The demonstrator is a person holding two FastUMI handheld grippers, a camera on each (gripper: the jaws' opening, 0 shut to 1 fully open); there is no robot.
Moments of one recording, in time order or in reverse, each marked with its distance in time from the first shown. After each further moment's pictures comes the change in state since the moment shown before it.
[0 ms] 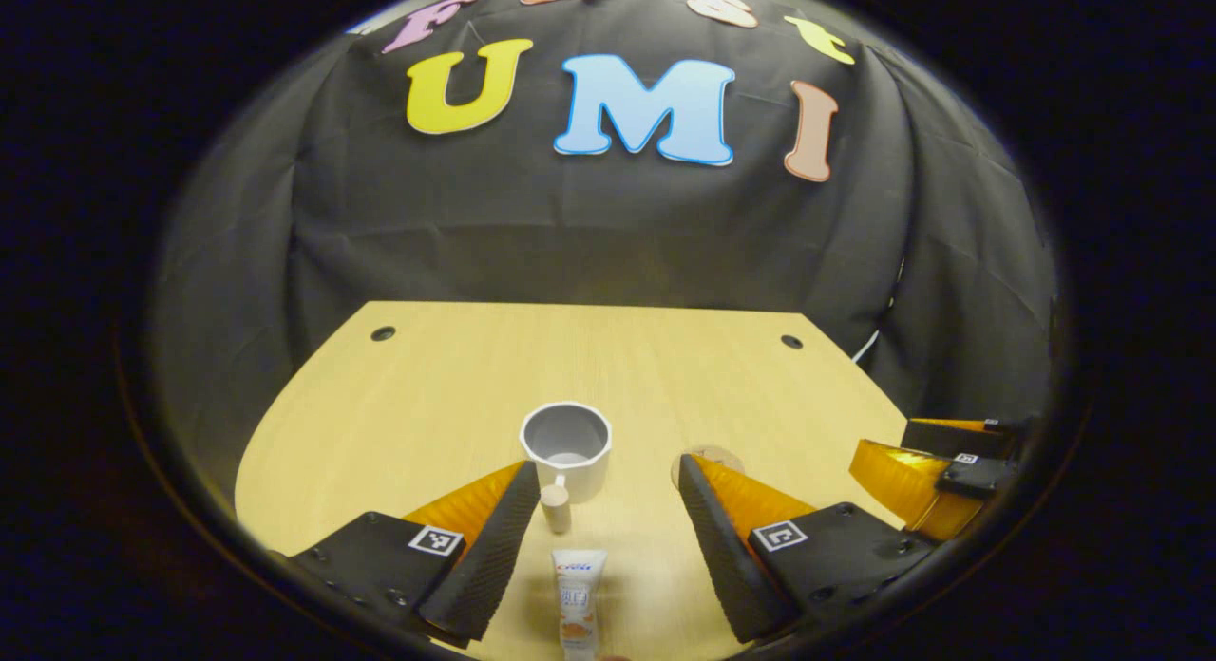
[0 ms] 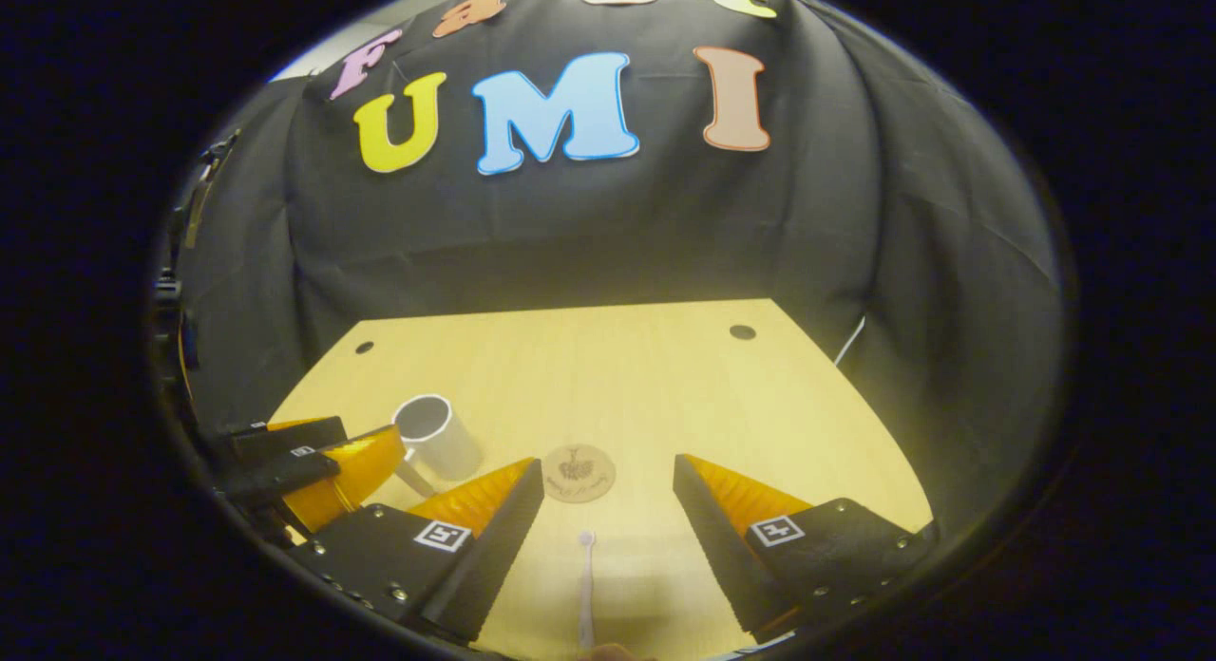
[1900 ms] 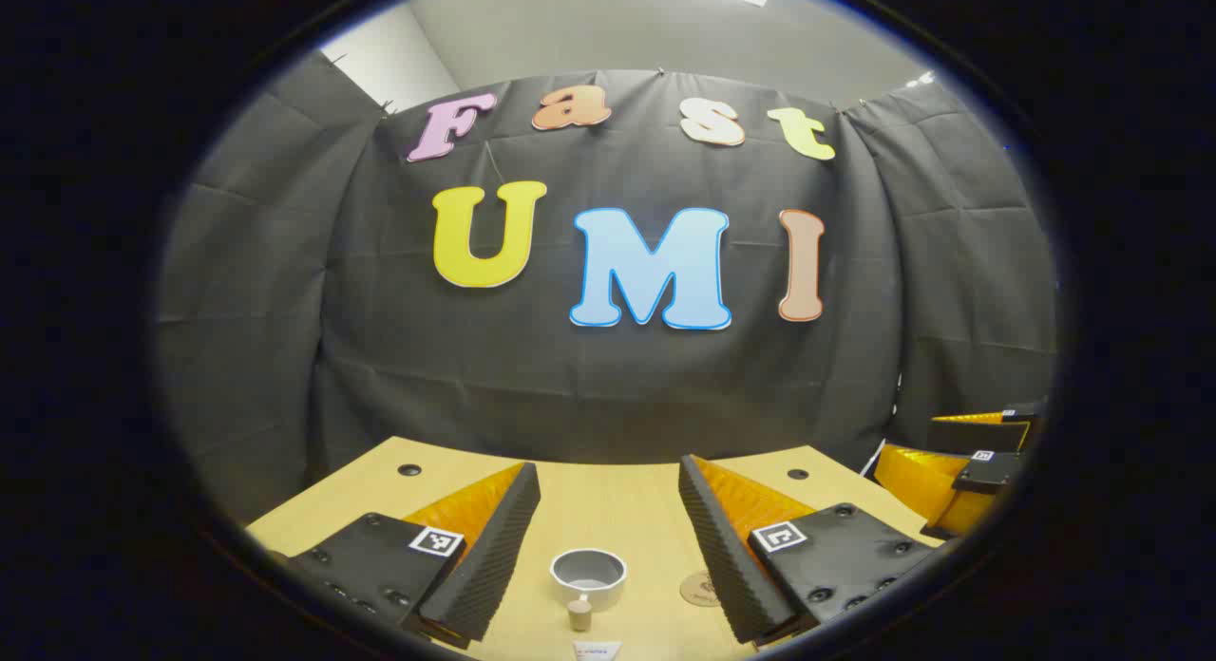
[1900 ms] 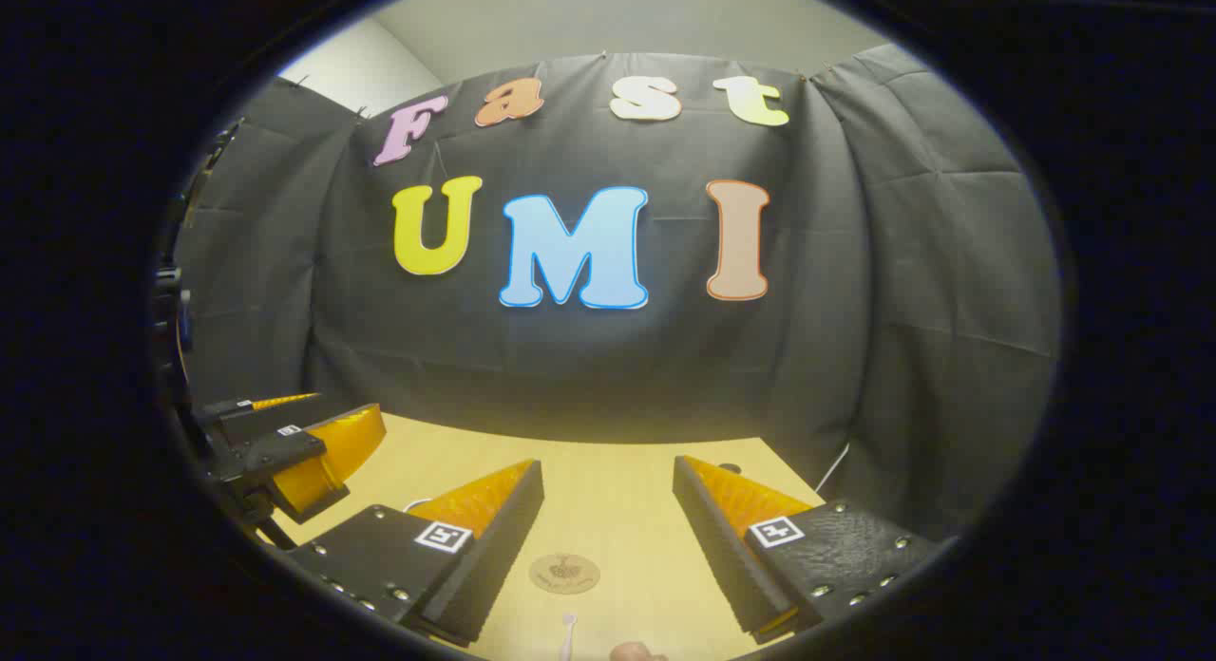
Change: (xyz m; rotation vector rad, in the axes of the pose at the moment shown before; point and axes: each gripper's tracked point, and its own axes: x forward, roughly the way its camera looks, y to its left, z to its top) left arm -0.062 -0.003 0.132 0.045 -0.538 0.028; right arm -0.061 0.004 0.111 -0.090 -0.478 -0.015
